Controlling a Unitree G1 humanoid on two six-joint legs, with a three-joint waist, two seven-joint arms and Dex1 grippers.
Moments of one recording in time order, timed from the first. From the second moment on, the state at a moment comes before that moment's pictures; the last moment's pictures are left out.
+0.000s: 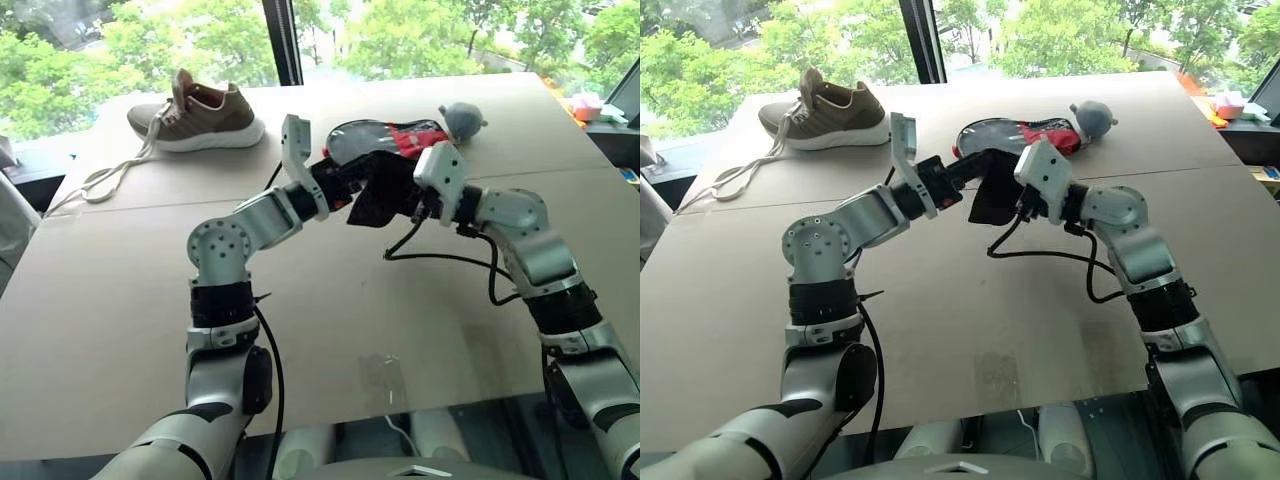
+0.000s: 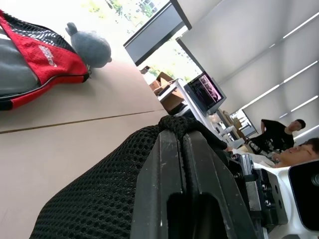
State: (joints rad) left arm -0.74 0.17 0.24 -0.01 -1.08 1.06 -0.16; right arm -0.69 -0.46 0.19 0.00 0.28 0.24 0.82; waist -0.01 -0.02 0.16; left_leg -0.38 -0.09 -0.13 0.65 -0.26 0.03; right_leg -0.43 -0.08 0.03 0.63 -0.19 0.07
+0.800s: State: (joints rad) left arm -0.71 0.19 0.22 -0.10 -1.10 1.08 -0.23; right arm -0.67 -0.43 0.18 0.00 0.20 0.30 0.76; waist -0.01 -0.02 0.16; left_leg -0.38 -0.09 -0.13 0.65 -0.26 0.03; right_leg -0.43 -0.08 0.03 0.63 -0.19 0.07
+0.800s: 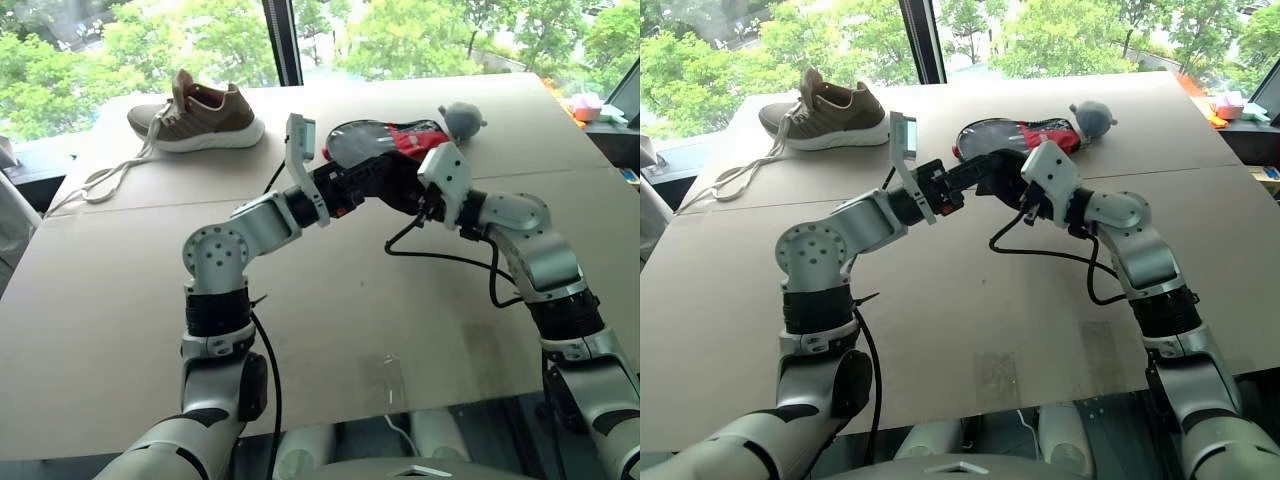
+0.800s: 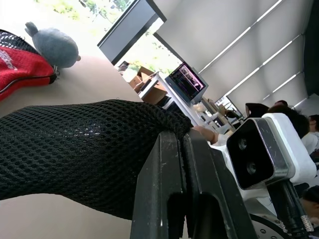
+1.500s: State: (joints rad) left arm -0.68 0.20 0.19 -0.11 -1.09 1.07 -0.23; right arm -0.77 -0.30 -0.15 -0.05 0.62 1.08 0.53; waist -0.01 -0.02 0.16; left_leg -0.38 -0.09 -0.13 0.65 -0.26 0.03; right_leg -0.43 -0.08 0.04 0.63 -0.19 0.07
